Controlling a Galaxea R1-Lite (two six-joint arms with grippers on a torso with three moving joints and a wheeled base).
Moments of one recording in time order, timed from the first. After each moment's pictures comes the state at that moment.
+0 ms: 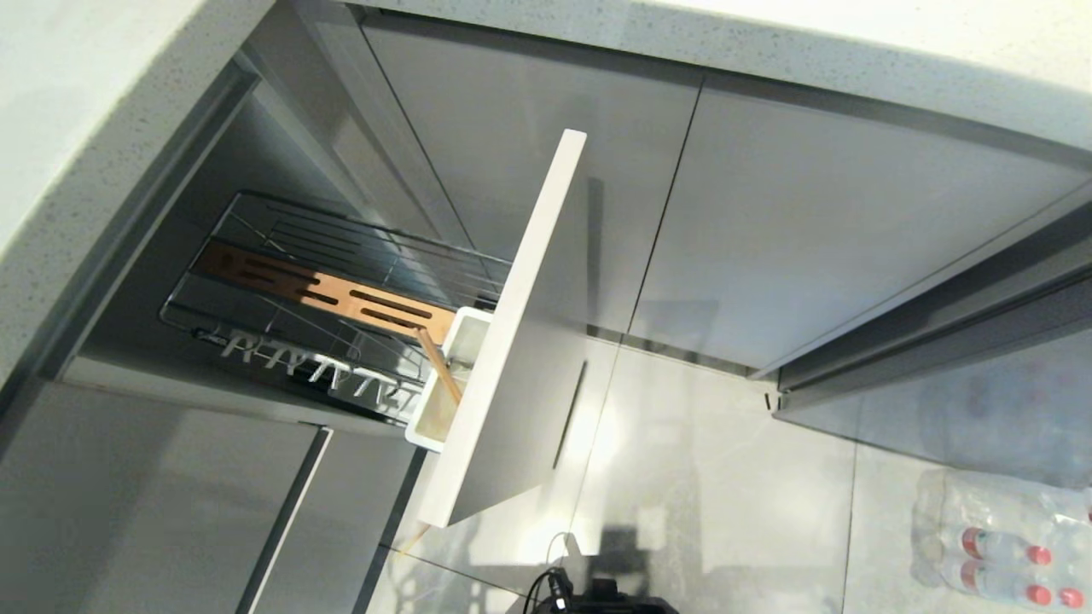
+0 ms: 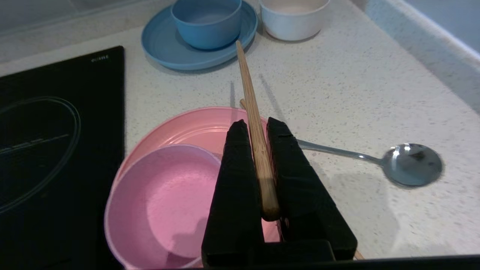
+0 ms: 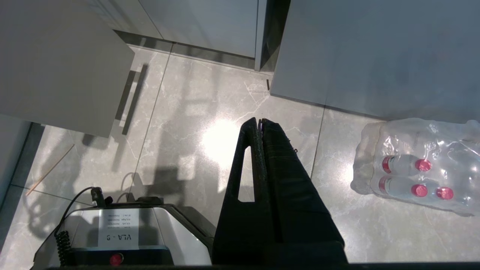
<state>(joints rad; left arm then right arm) 0.58 1.05 -1.46 0.27 0.42 -0.42 0.00 0.00 0.00 0.00 -0.02 0.04</state>
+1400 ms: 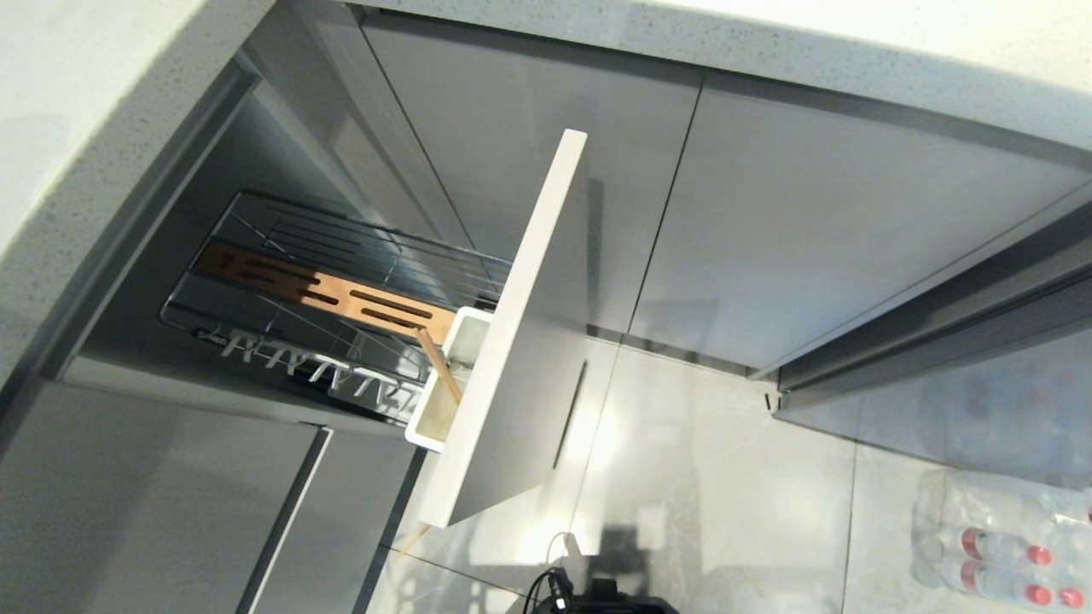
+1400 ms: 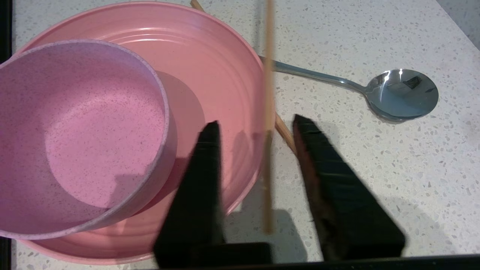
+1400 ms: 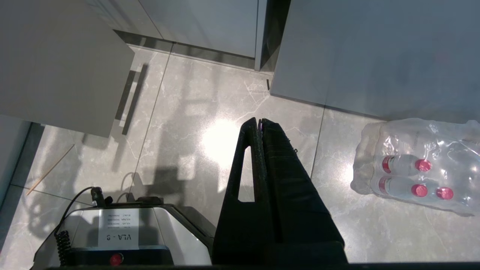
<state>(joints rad) 0.37 1.07 -1.29 0.20 0.43 -0.59 0.00 0.00 0.00 0.00 -0.02 0.04</state>
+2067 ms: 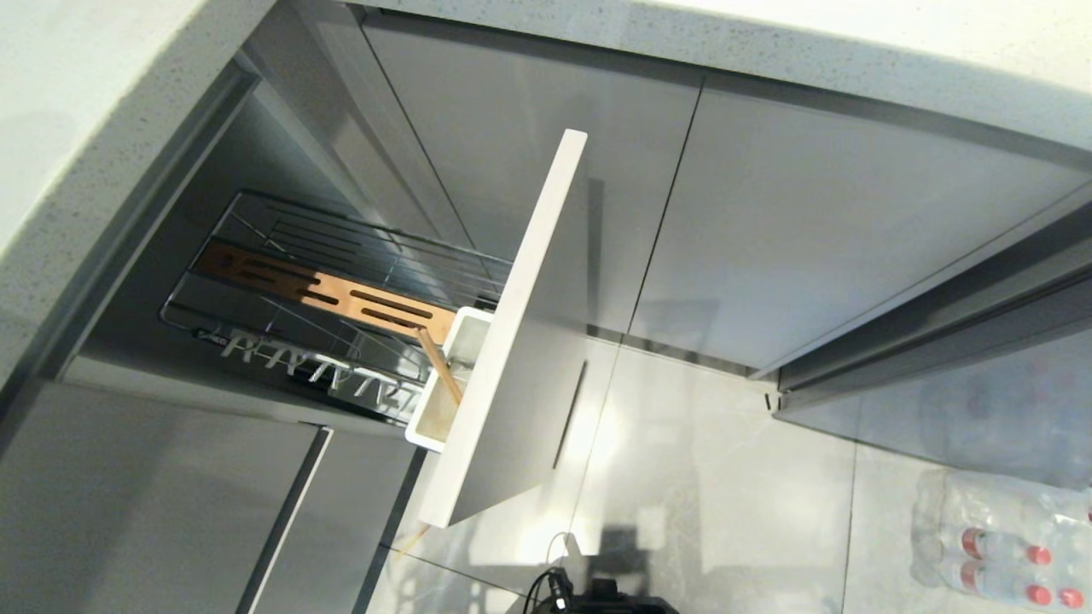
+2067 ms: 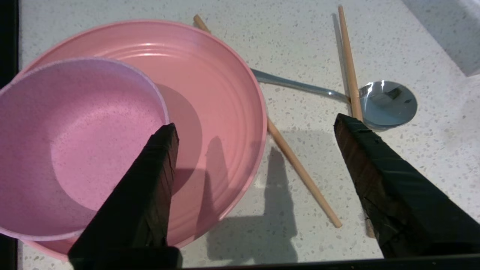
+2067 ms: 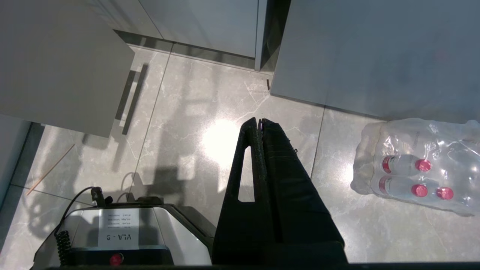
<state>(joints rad) 0.38 1.05 -1.31 0.20 0.43 -0.58 0.00 0.00 0.00 0.00 -0.02 0.04</state>
